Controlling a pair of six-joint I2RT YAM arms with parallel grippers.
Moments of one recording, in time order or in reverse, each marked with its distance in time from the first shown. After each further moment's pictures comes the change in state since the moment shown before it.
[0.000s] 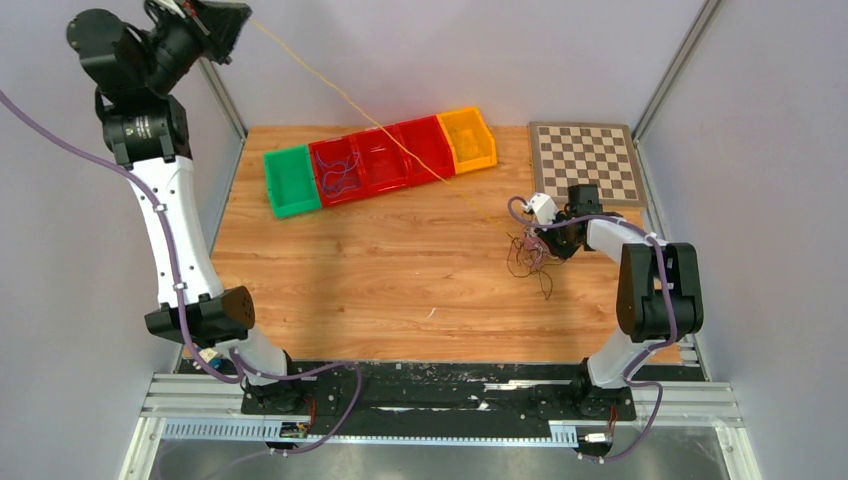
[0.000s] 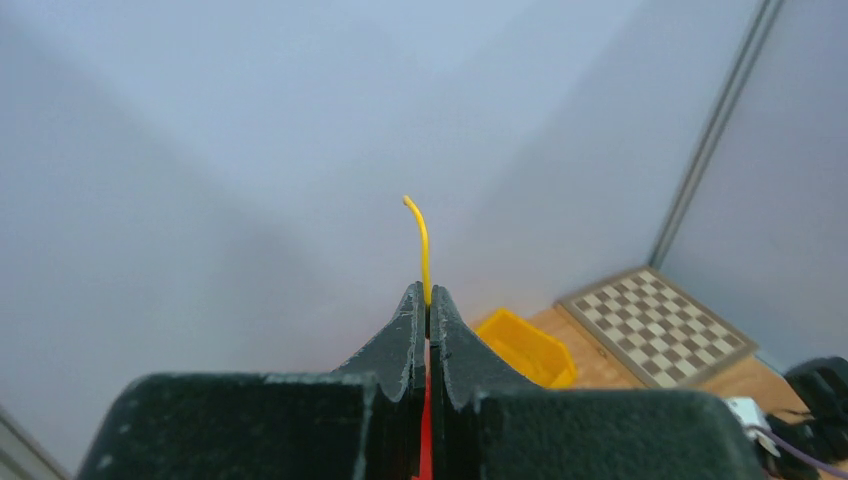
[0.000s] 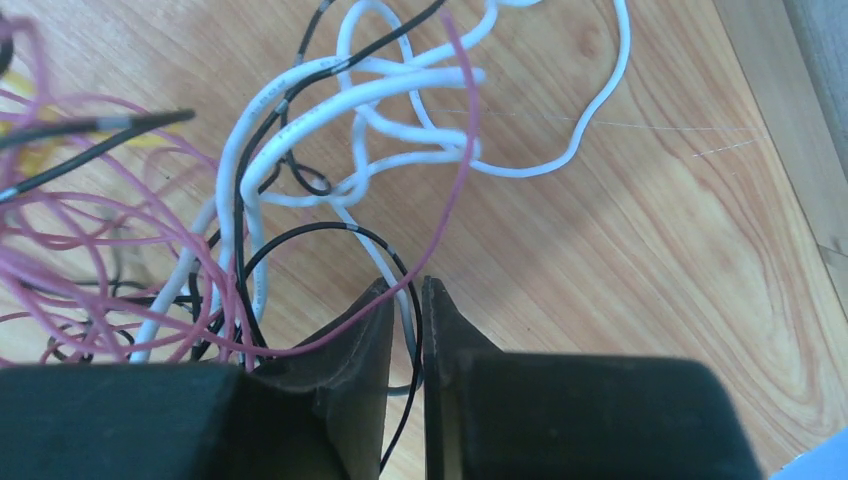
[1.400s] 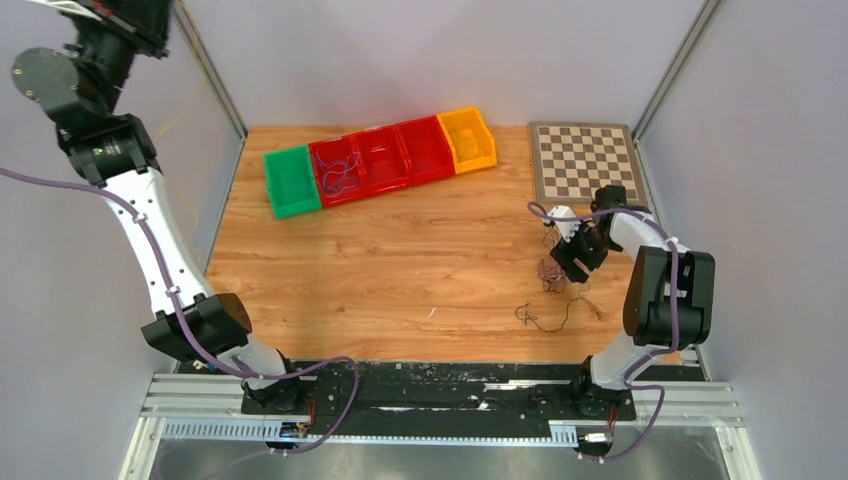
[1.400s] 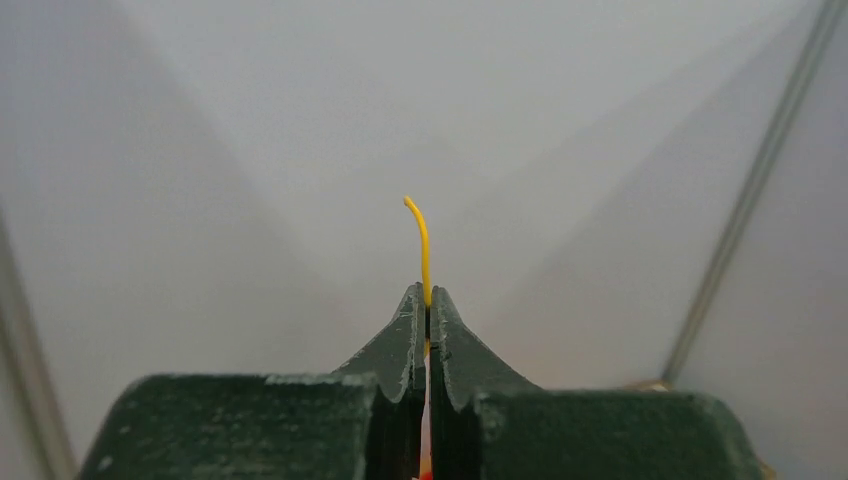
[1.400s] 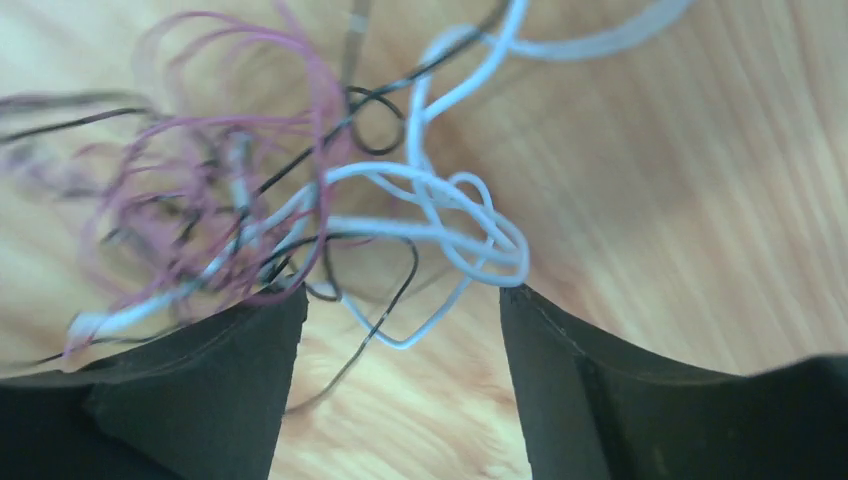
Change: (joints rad) left arm 0.280 -0.034 -0.113 0.486 -0.050 -0.382; right arm -0.140 -0.053 0.050 -0.283 0.026 -0.242
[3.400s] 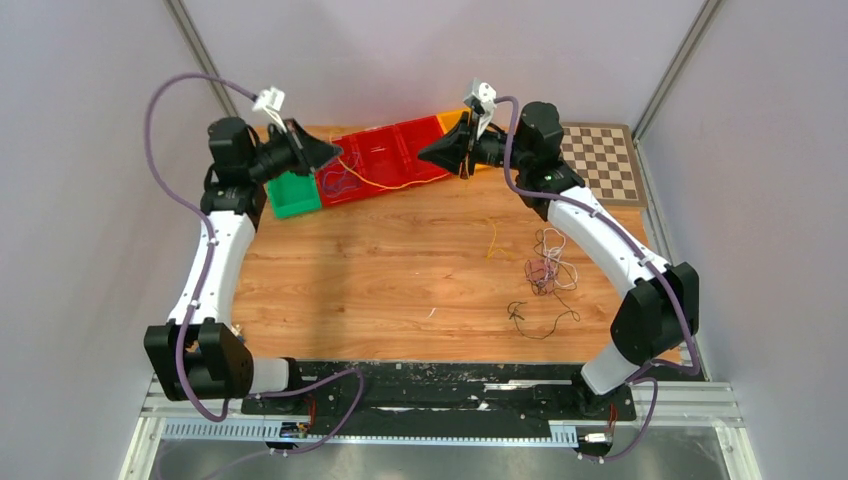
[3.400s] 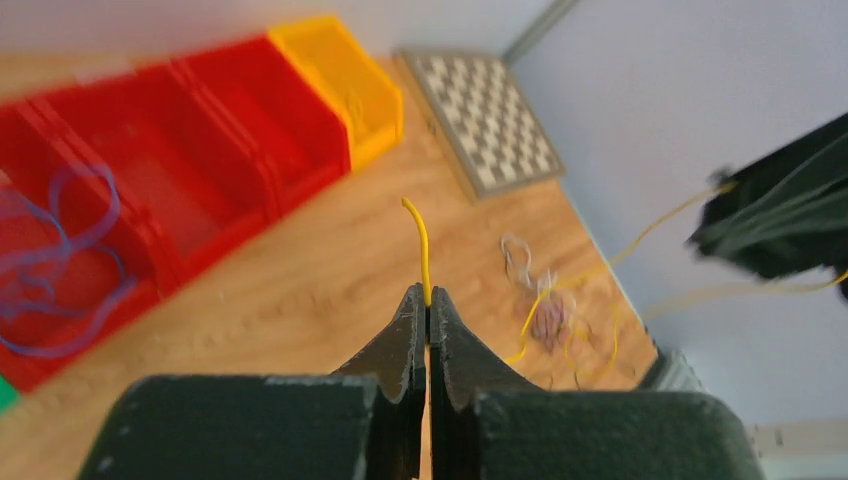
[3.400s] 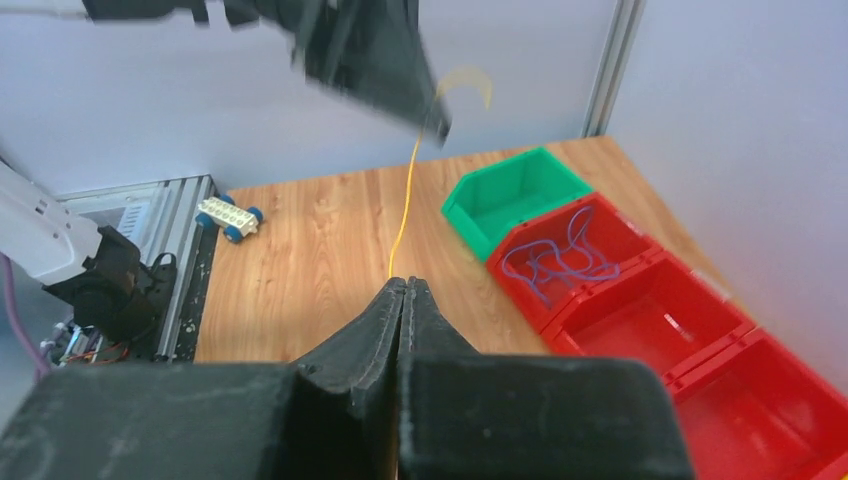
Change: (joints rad) left arm -0.455 -0.259 -0.816 -0.274 0.045 0.158; right arm 0.598 -0.046 0.448 0.901 -0.728 1.148
